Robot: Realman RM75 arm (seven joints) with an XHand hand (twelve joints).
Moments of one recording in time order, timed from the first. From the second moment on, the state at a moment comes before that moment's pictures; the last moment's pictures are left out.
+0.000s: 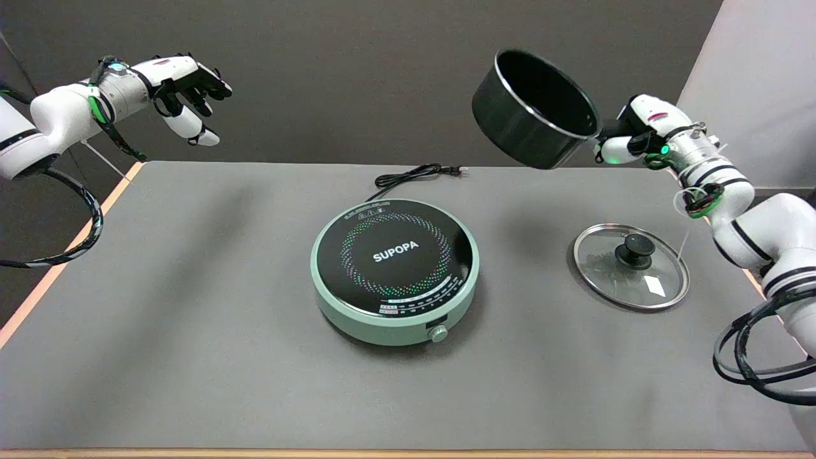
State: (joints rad) arm 0.32 -0.84 -1.44 1.05 2.75 -0.12 -1.80
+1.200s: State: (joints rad) arm 0.43 -0.62 -1.82 1.29 2.73 -0.32 -1.57
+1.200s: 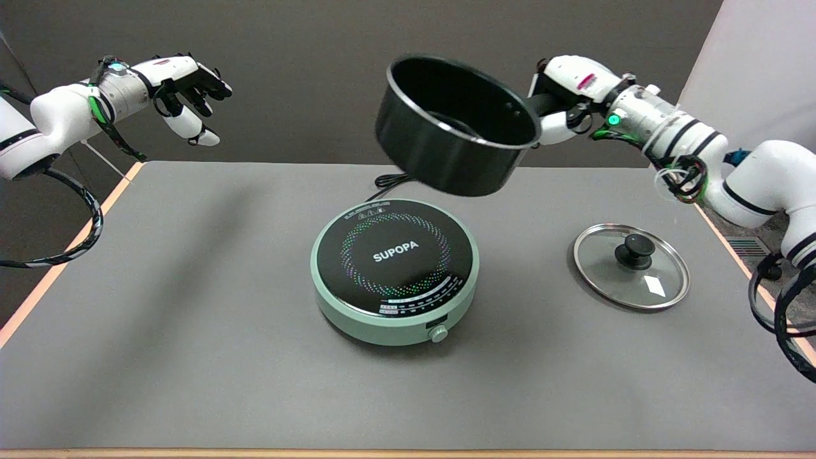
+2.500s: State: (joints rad) arm 0.56 -0.62 -2.32 1.60 2.63 0.18 -1.54
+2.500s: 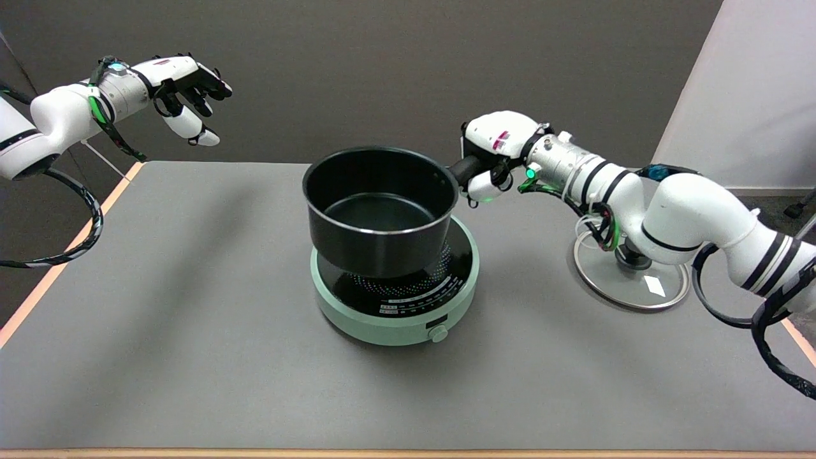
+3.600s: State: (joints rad) arm 0.59 -0.71 -2.32 1.38 2.55 -0.08 -1.54
